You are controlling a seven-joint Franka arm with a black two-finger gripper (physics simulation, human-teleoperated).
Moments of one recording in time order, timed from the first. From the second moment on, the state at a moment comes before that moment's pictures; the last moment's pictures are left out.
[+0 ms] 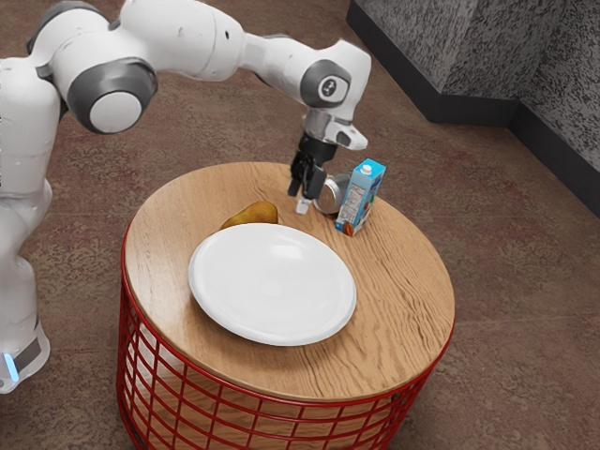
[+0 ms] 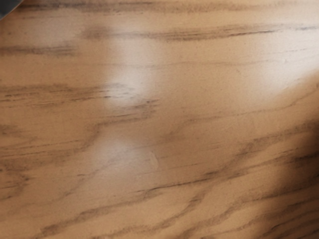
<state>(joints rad) -0.41 0.26 0.72 -1.69 -0.32 1.61 0.49</state>
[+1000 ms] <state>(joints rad) 0.03 -0.18 0.22 -2.10 -0.05 1.80 0.20</state>
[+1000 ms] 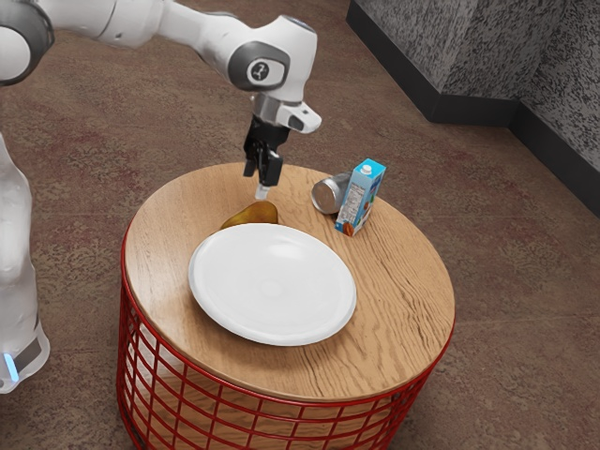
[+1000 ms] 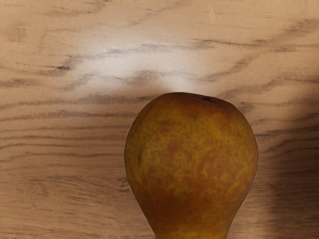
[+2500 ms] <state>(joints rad) -0.02 -0.10 0.22 -2.15 -0.07 1.83 0.04</state>
